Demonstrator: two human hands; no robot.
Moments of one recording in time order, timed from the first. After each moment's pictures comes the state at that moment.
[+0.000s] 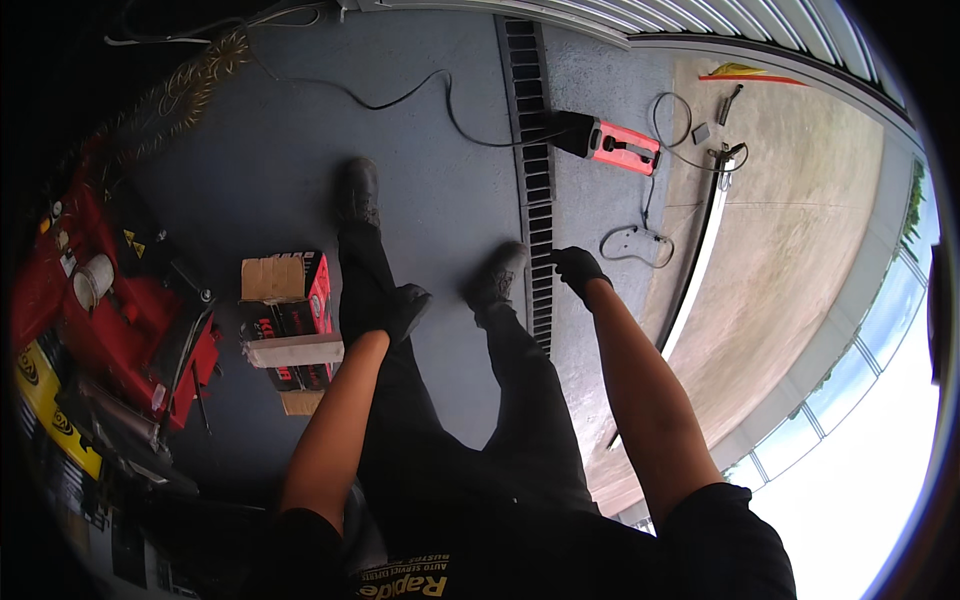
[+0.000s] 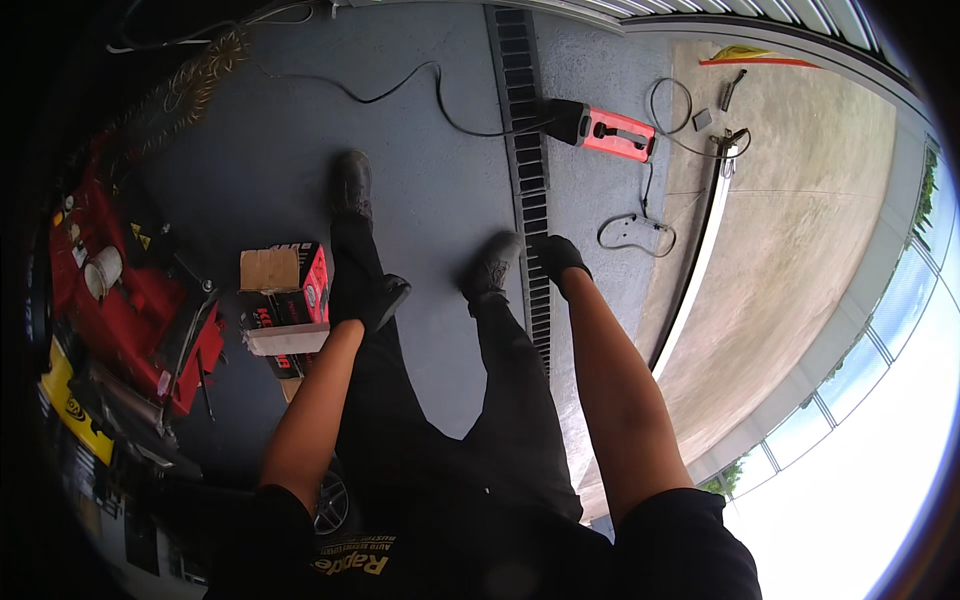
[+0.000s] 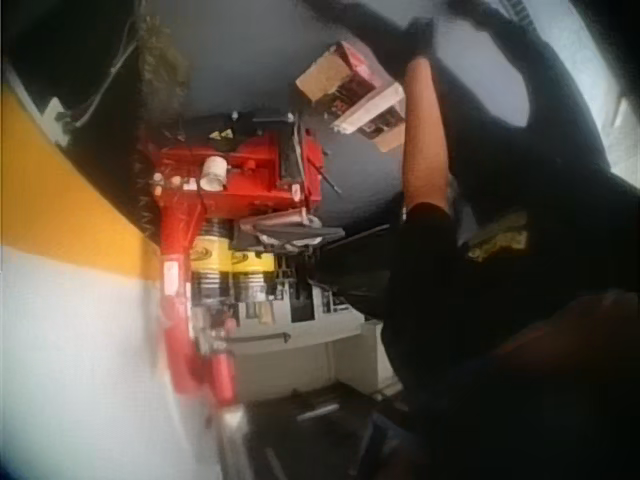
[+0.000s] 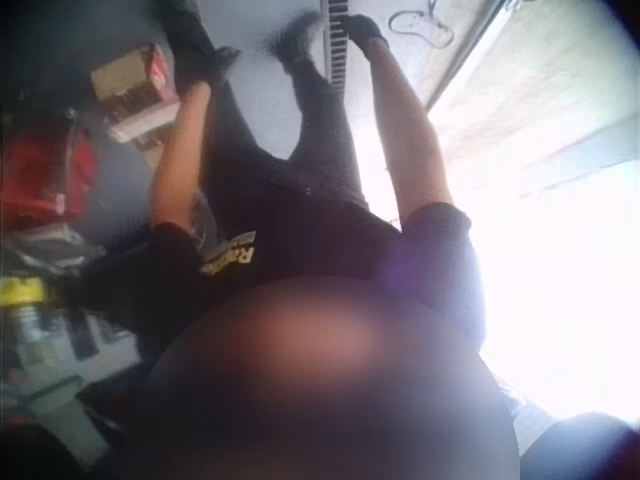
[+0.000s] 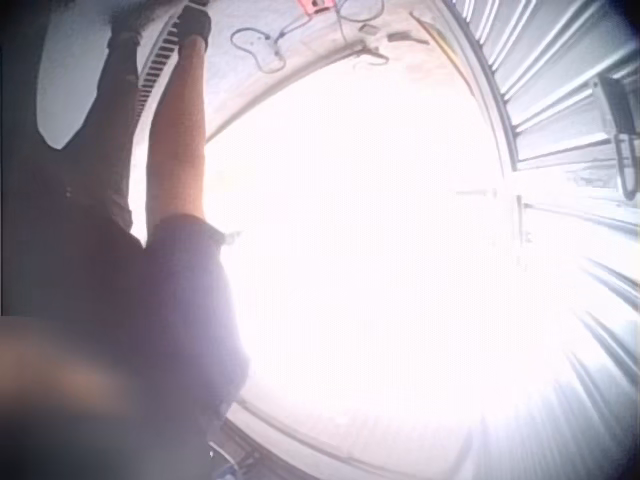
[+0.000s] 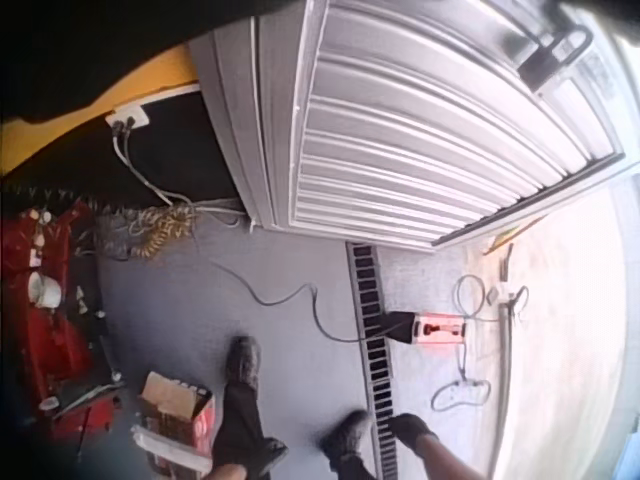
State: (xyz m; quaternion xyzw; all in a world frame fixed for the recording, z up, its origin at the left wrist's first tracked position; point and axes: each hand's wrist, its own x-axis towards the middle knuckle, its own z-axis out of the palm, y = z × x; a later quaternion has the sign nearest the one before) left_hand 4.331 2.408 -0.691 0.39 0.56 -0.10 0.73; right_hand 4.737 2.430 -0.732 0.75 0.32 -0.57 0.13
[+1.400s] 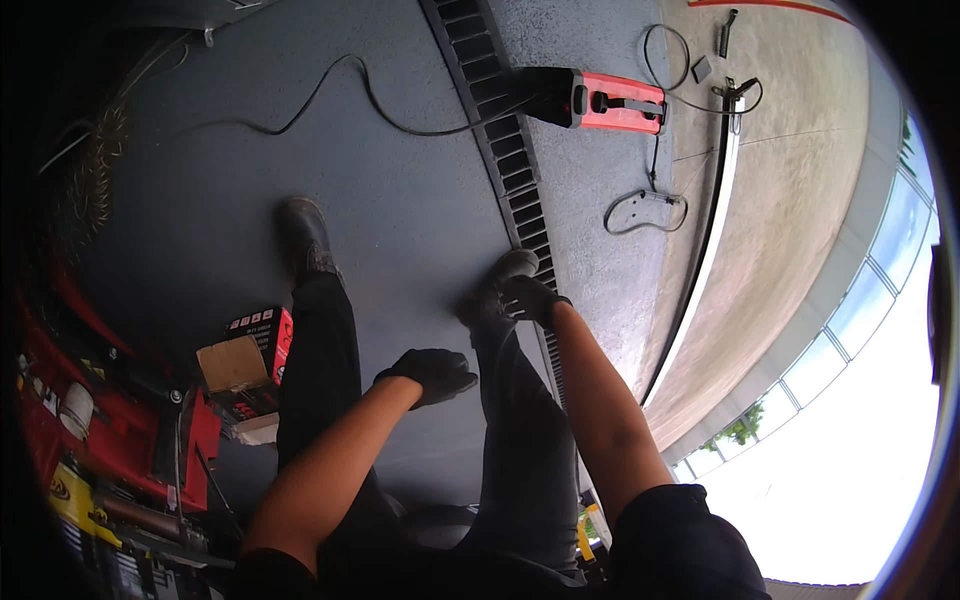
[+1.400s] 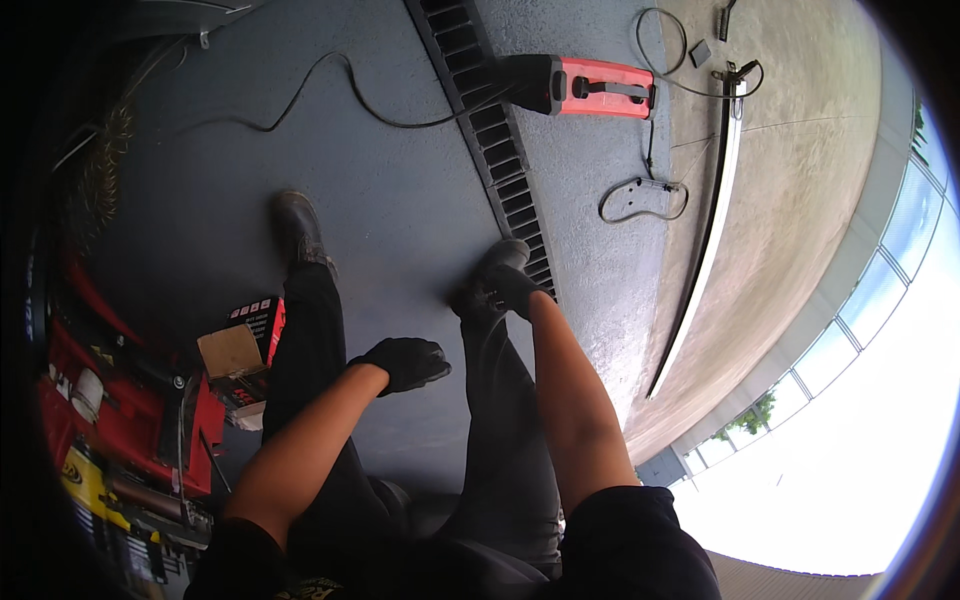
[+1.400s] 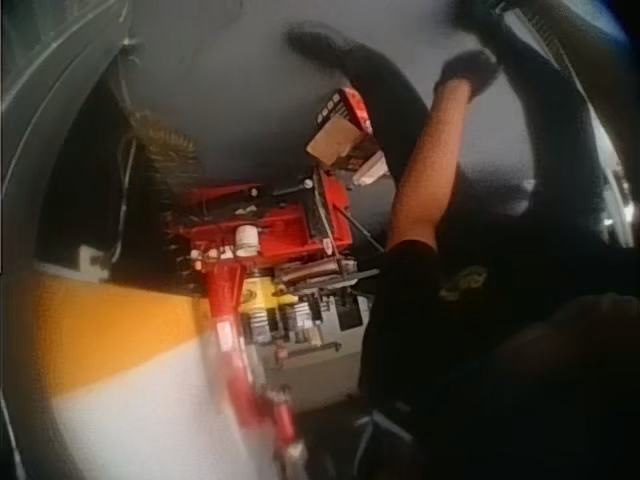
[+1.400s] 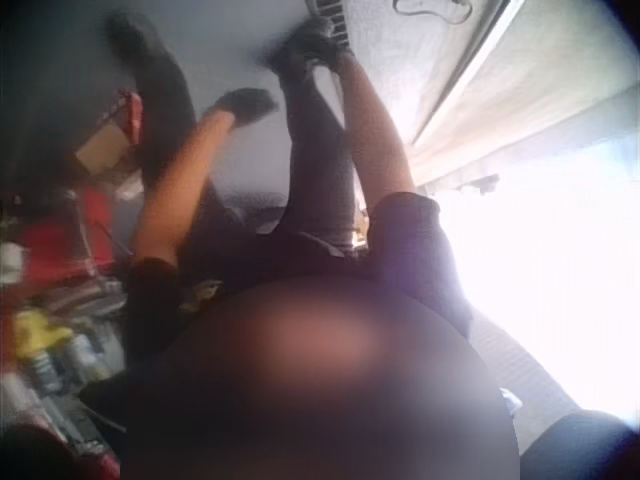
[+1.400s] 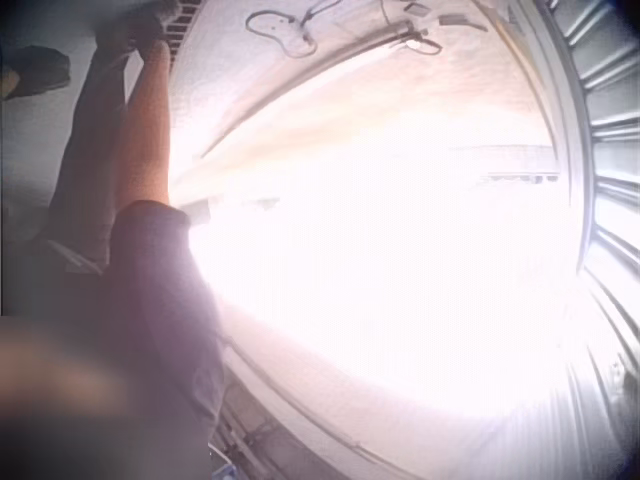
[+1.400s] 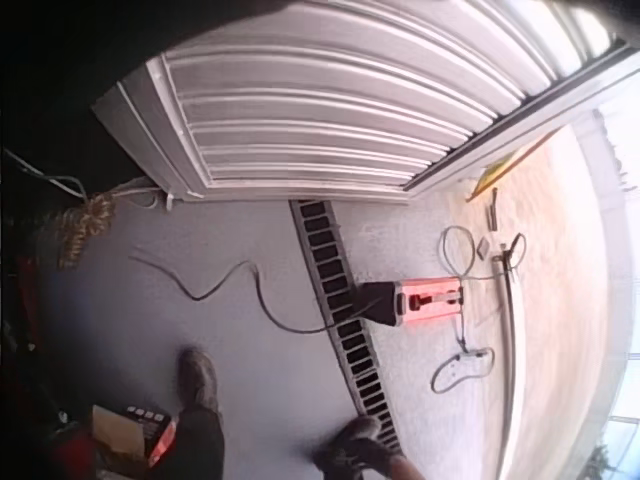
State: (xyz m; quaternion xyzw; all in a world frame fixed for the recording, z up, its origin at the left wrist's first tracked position) left_hand 4.429 2.414 -0.752 0.63 0.14 -0.26 0.72; right_hand 4.721 2.348 -0.831 0.67 -0.11 -0.73 0.01
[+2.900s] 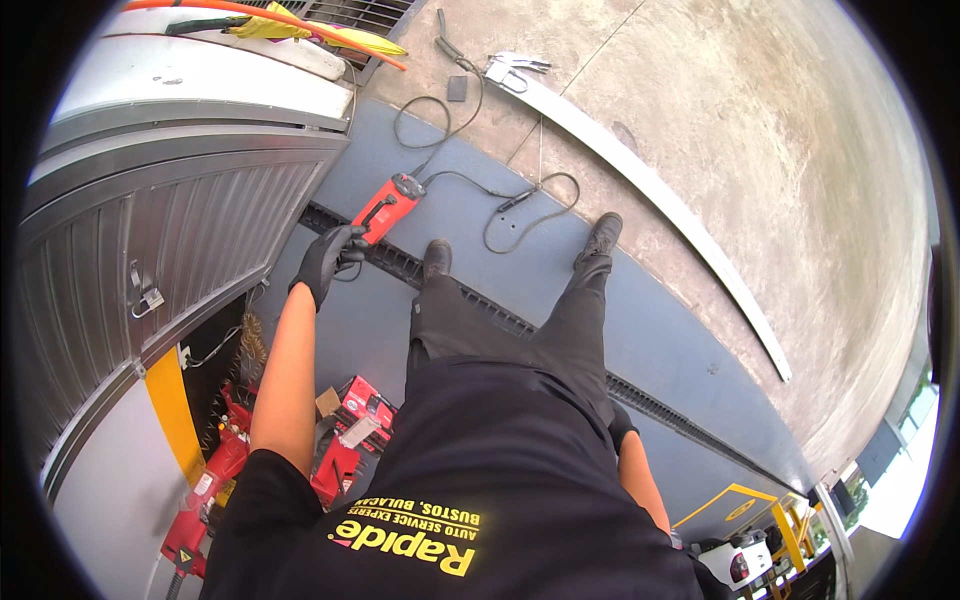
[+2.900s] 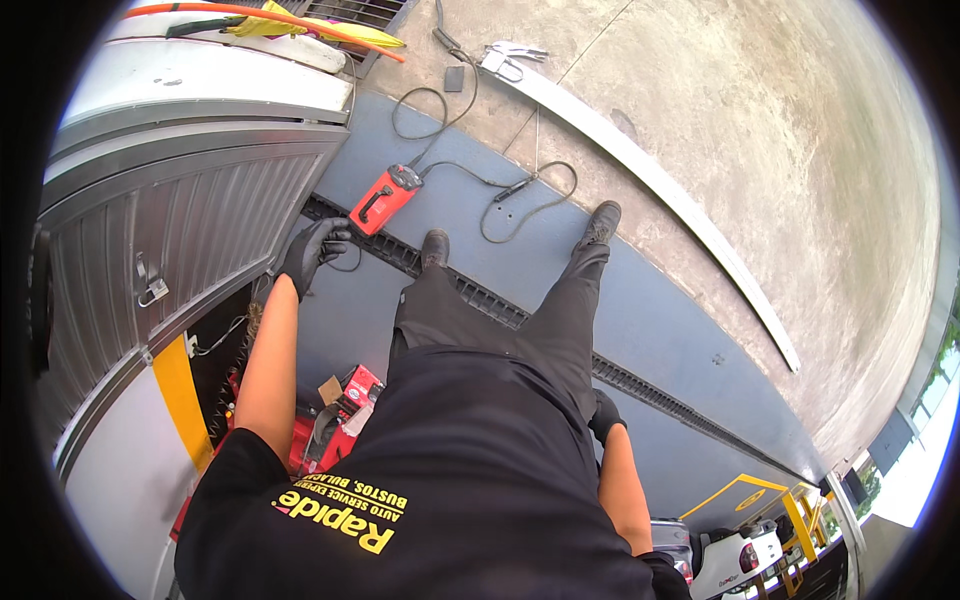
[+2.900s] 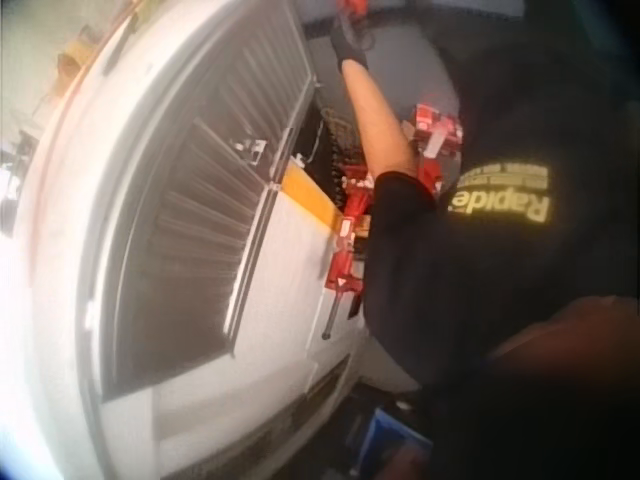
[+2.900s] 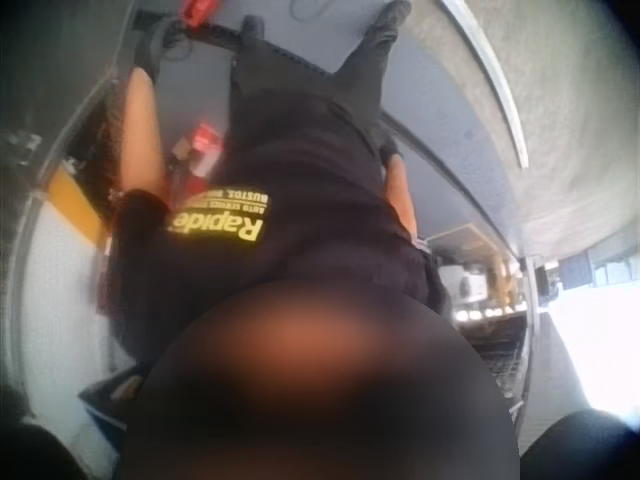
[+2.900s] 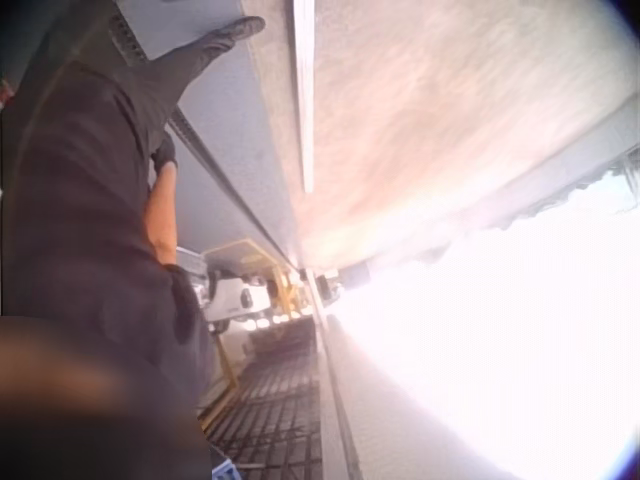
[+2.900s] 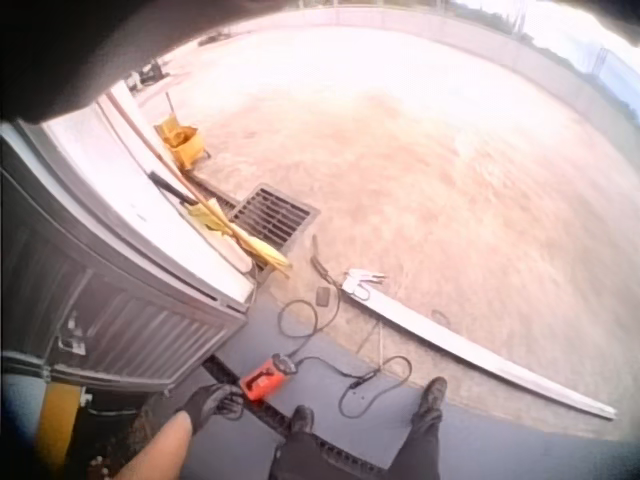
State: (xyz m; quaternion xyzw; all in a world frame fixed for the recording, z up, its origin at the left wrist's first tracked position) left_hand 4.910 2.617 -0.409 0.51 0.57 -0.10 0.63; right_hand 5.071 1.926 -0.452 0.76 0.07 -0.59 -0.25
